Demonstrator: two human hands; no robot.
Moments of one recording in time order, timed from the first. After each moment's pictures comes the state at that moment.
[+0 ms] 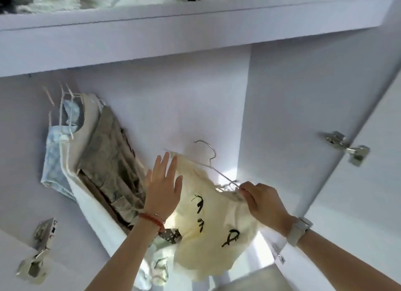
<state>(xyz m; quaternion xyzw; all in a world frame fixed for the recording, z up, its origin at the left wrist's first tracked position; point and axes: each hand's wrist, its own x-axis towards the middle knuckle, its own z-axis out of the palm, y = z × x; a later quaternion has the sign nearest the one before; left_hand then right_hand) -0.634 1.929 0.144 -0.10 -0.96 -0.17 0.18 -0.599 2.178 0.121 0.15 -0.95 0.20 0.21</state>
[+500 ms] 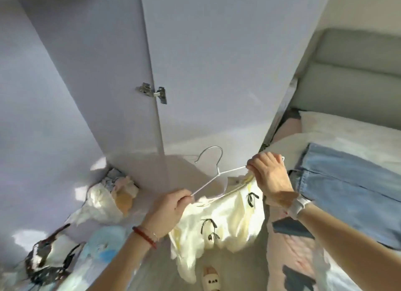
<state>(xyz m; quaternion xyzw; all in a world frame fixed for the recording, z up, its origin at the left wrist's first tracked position) -0.449 2.138 0.093 -0.52 -0.75 -0.37 -0.18 -0.273 2.357 0.113 -0.22 -0.92 -0.03 0.31</state>
